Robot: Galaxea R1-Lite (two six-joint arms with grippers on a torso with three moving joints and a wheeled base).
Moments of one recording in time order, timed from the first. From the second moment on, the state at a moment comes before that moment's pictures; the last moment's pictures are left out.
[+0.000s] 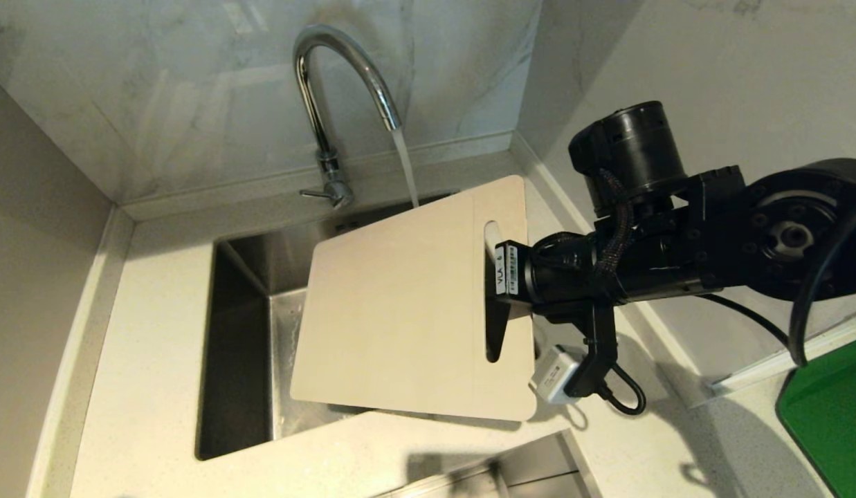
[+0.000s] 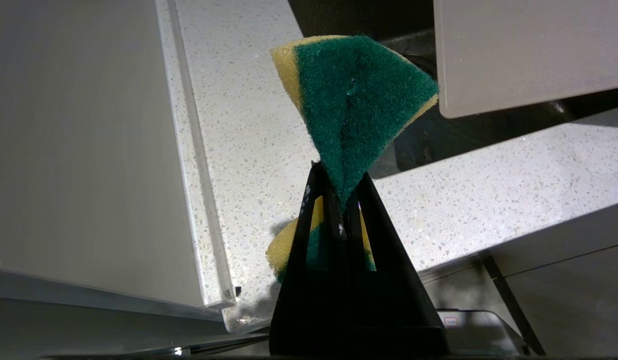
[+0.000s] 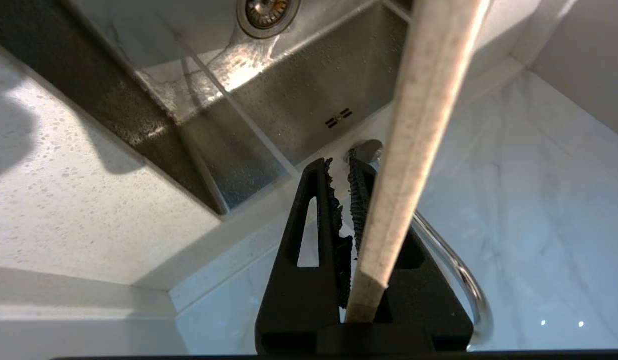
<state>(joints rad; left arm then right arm) 0.00 0.00 0.00 -0.01 0.00 -0.01 0.51 1.69 -1.39 0.27 0.22 -2.69</state>
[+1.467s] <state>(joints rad) 0.00 0.00 0.00 -0.01 0.00 -0.01 0.34 2.09 -1.89 0.28 0.28 -2.74</state>
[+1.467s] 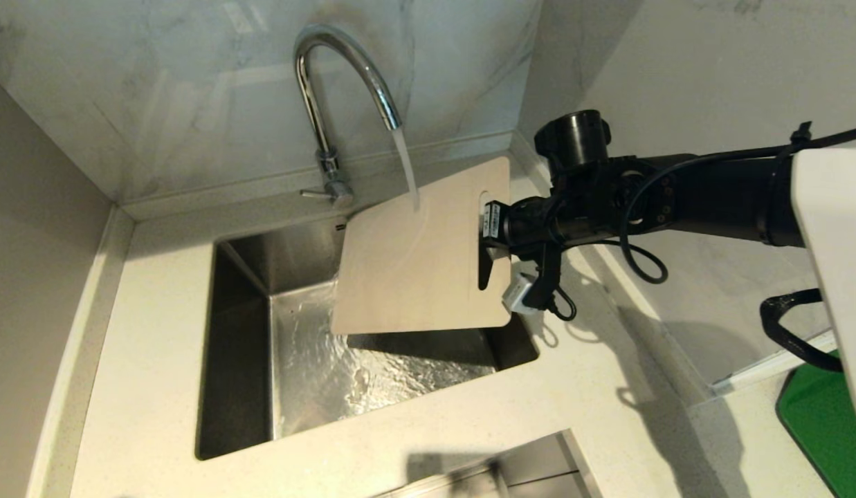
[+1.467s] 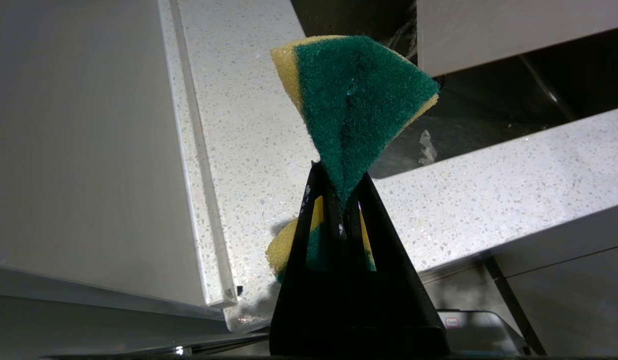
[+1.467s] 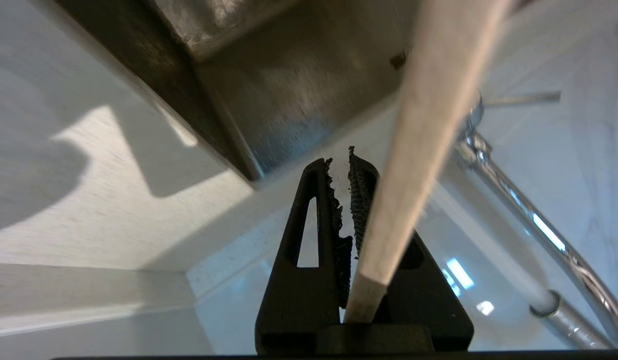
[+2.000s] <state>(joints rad) 0.00 0.00 0.00 -0.01 0.00 -0.01 0.32 2.17 -1.98 0.30 0.30 -2.75</state>
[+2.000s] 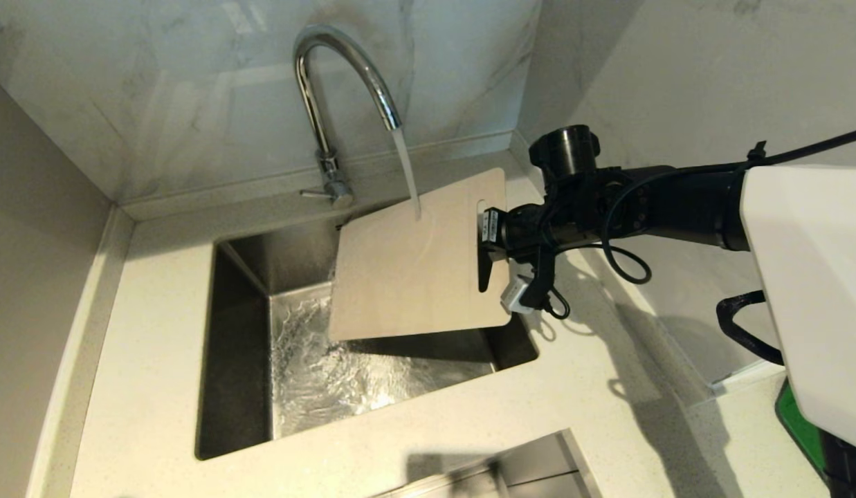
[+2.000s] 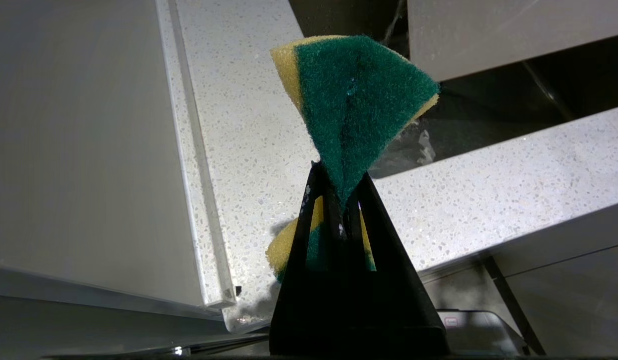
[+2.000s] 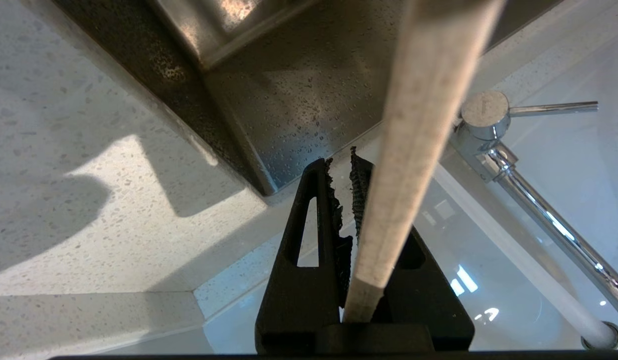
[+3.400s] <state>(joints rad) 0.00 0.00 0.00 -0.01 0.00 -0.01 0.37 2.06 -1.86 0.33 0.29 -2.74</state>
